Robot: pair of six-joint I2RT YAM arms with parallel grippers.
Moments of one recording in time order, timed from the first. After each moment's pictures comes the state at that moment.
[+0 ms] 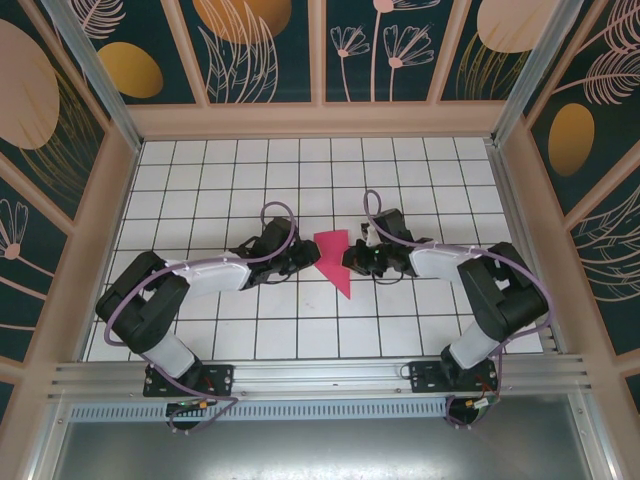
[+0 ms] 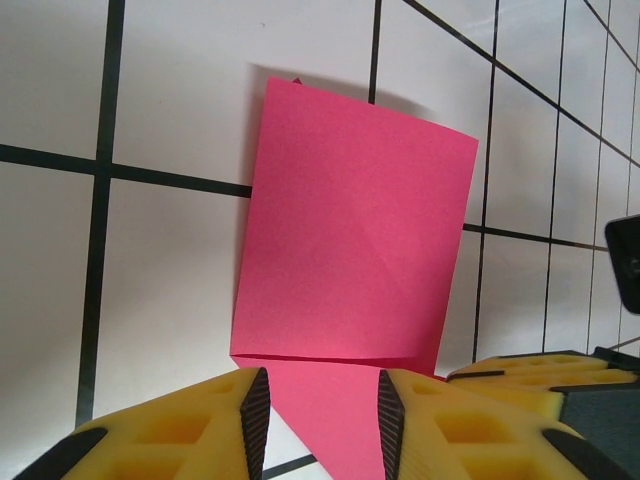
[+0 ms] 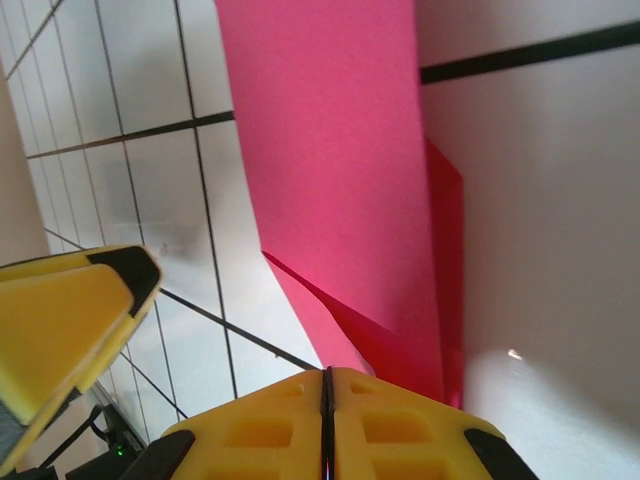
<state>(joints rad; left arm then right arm) -0.71 1.62 0.76 0.10 0.13 -1.03 0.52 1.61 0.71 -0.01 -0.55 0.81</state>
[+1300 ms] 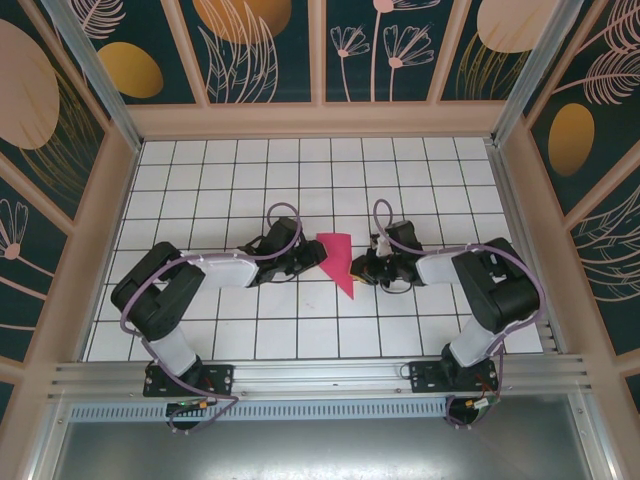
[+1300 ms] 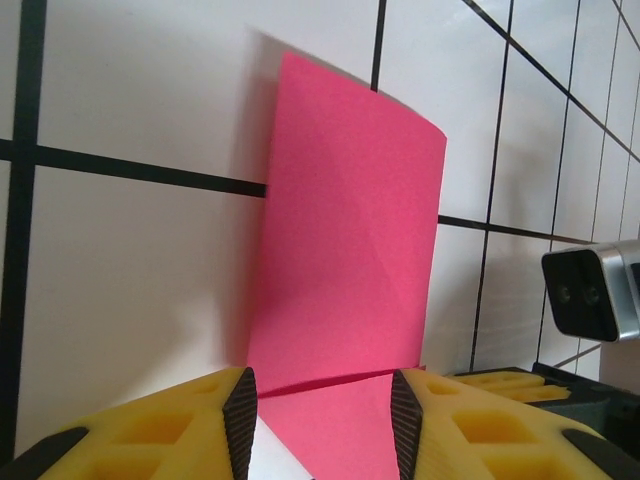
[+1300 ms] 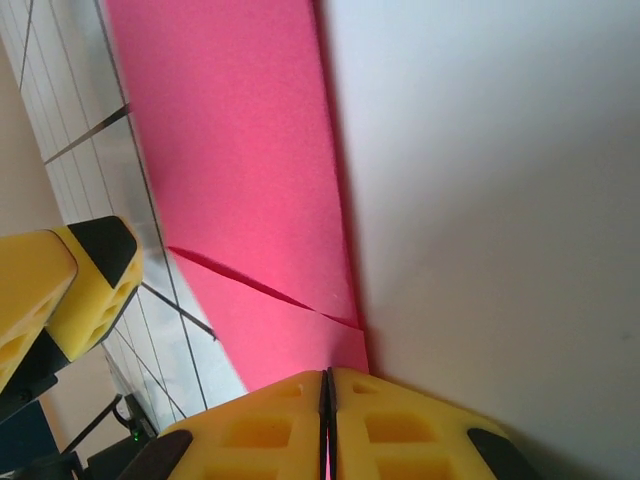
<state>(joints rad) -0.71 1.72 0.78 0.17 0.19 -1.08 0.43 1.67 0.55 0.20 -0.67 0.85</state>
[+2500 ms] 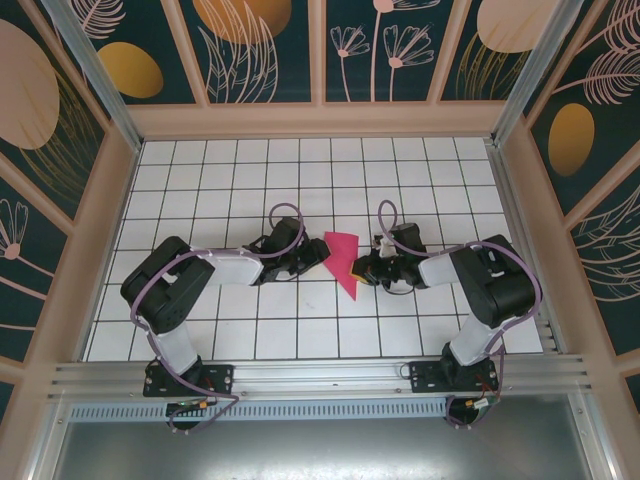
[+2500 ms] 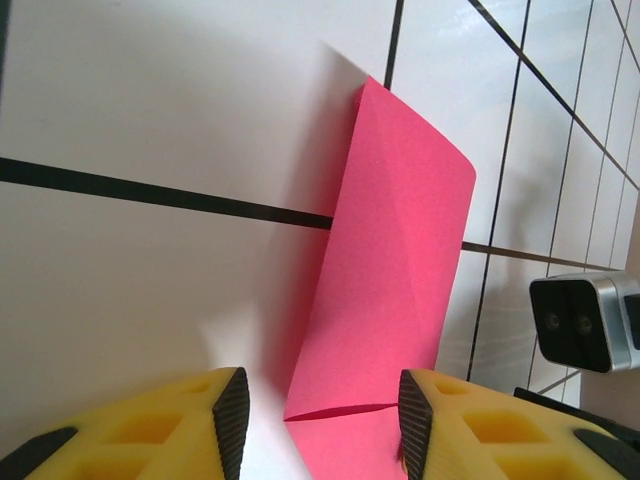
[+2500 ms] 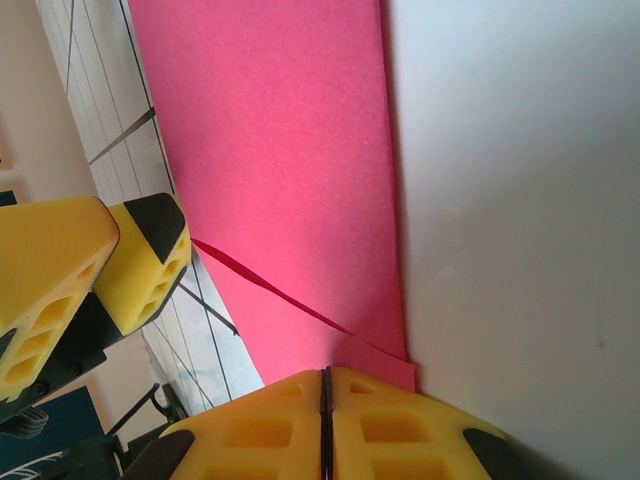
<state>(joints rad) -0.71 1.78 0.81 0.22 0.20 -1.14 0.40 1.69 0.52 0.30 -0.74 0.89</state>
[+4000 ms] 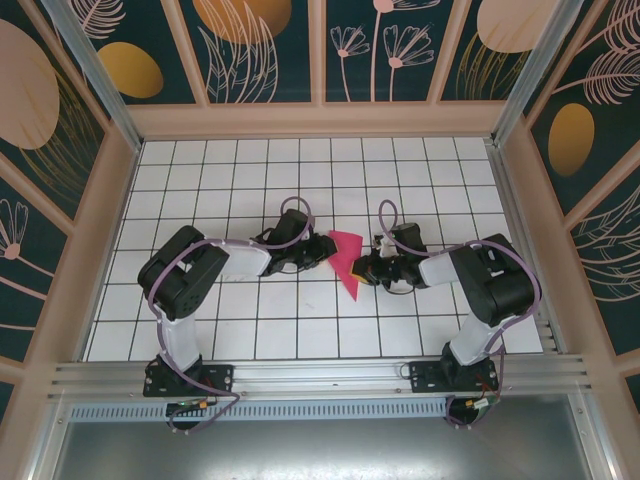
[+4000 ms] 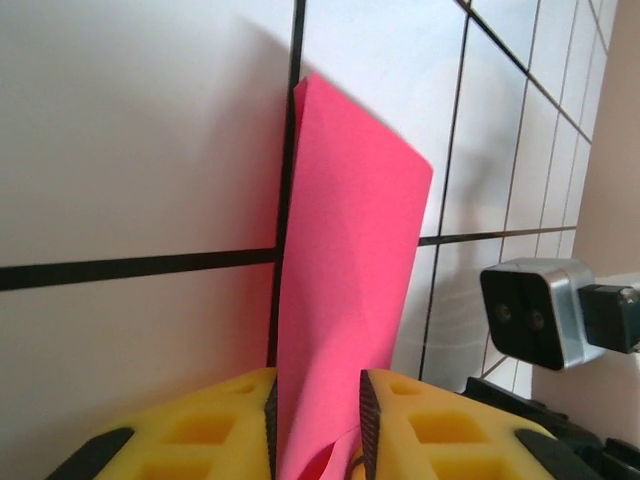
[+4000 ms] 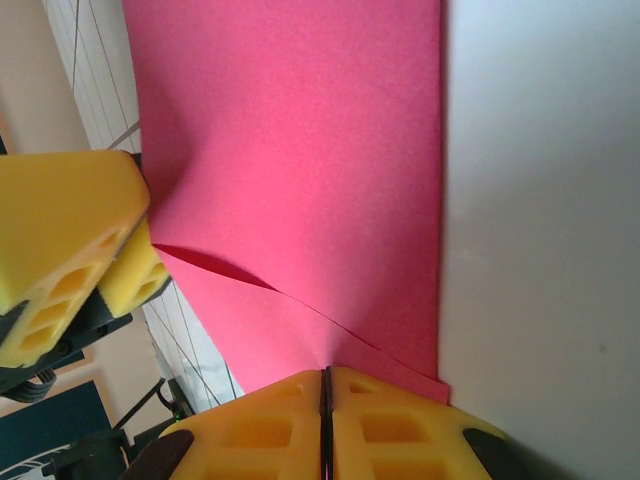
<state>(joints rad) -0.68 1.90 0.91 0.28 0.36 -1.10 0.39 1.70 0.52 0.31 -0.76 0.88</state>
